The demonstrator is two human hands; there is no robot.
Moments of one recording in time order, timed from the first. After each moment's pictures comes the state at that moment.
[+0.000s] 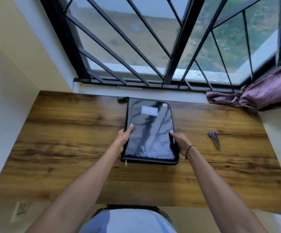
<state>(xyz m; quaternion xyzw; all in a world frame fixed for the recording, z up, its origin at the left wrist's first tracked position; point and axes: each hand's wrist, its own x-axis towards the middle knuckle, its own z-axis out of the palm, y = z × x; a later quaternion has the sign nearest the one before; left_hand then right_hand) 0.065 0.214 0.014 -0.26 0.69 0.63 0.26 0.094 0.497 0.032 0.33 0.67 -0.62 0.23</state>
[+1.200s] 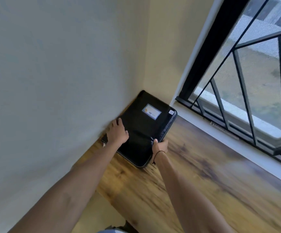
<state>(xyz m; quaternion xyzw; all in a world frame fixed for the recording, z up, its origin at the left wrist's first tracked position) 0.063 -0.177 0.019 -0.36 0.91 0.15 0.15 0.006 0.004 -0.009 0.26 0.78 -0.52 0.24</state>
